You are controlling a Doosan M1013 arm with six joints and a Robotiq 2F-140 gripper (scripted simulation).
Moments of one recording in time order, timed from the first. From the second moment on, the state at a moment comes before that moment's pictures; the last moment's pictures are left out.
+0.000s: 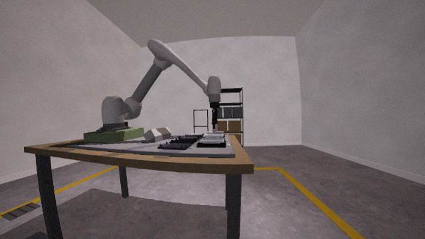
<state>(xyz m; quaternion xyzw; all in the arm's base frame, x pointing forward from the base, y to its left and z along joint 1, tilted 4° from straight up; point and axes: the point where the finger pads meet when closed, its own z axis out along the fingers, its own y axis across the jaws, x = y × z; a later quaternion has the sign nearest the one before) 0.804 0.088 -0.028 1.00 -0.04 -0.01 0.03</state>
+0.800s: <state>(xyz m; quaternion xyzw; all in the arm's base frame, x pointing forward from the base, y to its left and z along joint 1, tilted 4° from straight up) 0.804 0.088 -0.033 1.00 -0.04 -0.01 0.03</state>
